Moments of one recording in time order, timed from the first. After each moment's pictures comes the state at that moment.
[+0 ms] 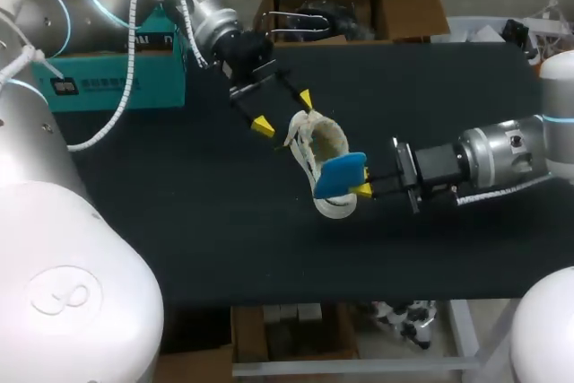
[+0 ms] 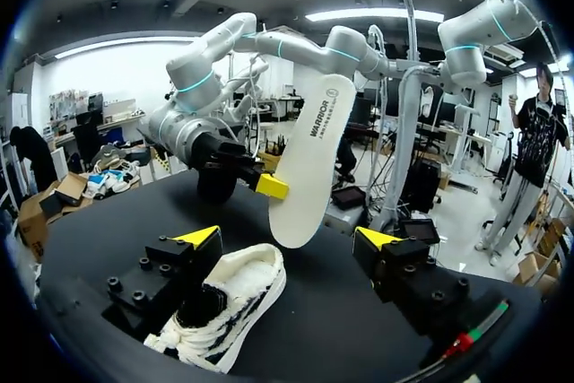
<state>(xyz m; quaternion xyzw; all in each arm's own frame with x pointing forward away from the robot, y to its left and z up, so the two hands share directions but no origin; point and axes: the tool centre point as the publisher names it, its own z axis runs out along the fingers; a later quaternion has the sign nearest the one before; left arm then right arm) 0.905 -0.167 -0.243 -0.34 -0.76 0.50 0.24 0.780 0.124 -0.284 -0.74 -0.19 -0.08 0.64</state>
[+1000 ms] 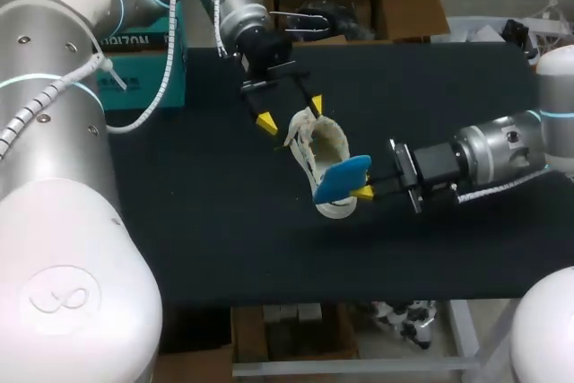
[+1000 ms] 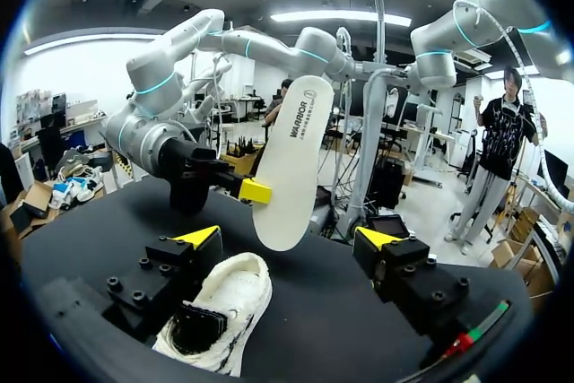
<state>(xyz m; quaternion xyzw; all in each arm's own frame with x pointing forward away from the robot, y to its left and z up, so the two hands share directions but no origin) 0.898 -0.178 -0.241 -0.39 -0.73 0.47 0.31 0.772 0.123 -0.283 -0.73 -0.21 -0.05 0.65</state>
